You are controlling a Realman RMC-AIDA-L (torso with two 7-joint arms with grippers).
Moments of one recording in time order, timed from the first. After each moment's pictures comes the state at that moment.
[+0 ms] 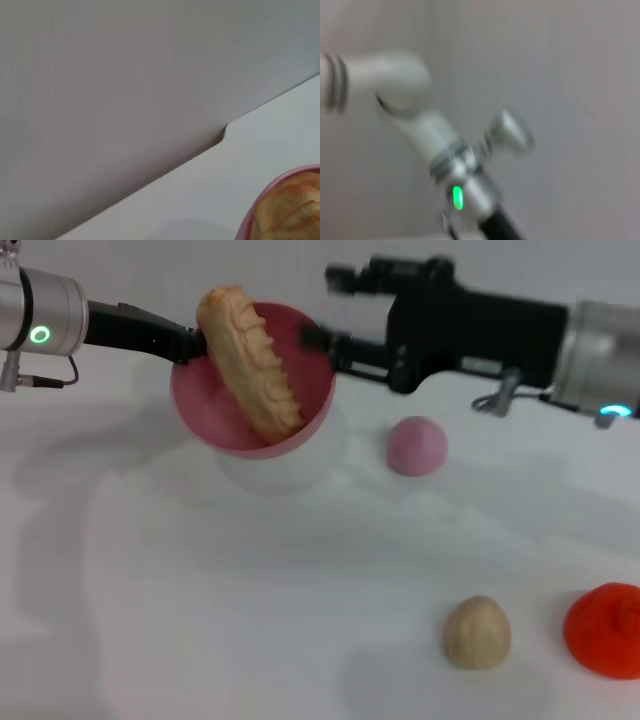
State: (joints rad) left arm -0.77 -1.95 1.00 0.81 2.21 1.13 -2.12; right arm 0.35 2.09 -1.44 -1.30 -1.43 -1.09 1.46
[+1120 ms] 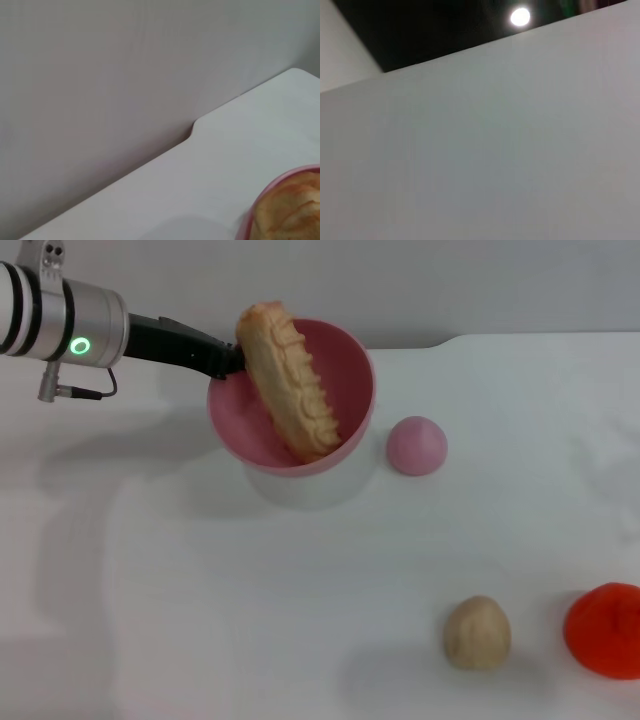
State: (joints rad) left arm -0.79 -2.00 1.04 0.82 2.21 1.14 -2.14; right arm 0.19 2.08 -1.43 -0.62 -0.23 -1.68 0.34
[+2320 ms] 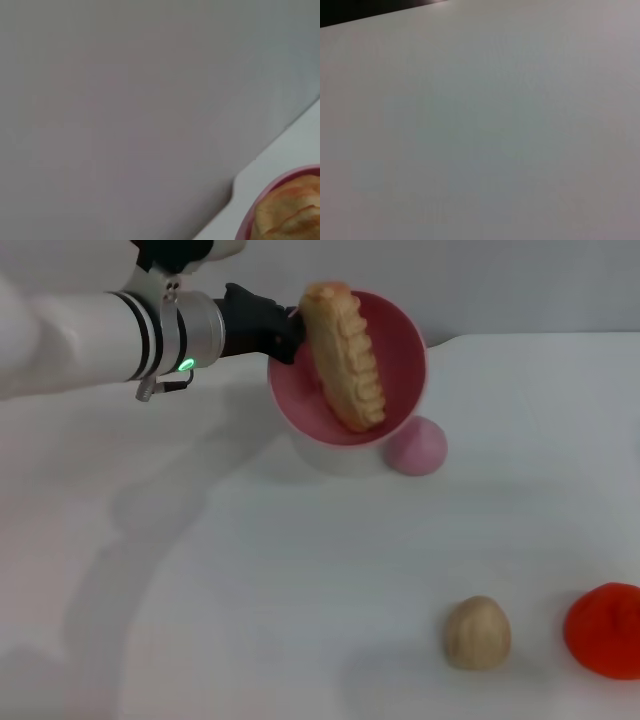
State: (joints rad) left arm -0.69 -2.07 1.53 0.90 2.04 0.54 -2.07; right arm 0.25 2.08 -1.38 -0.39 -0.07 -1.70 0.33
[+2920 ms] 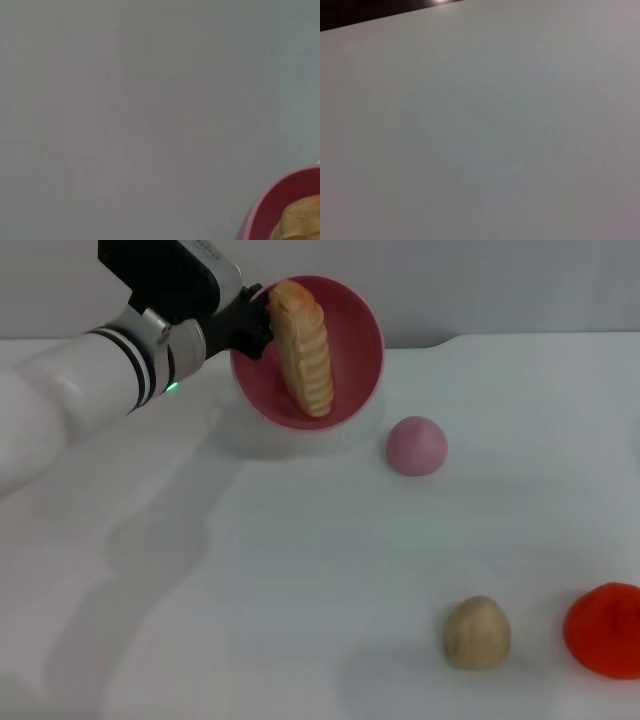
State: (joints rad) left arm -0.55 -2.07 1.75 0.98 2.16 0.18 -2.06; right arm 0.26 2.08 -1.38 -0.39 -0.07 -1.70 0.33
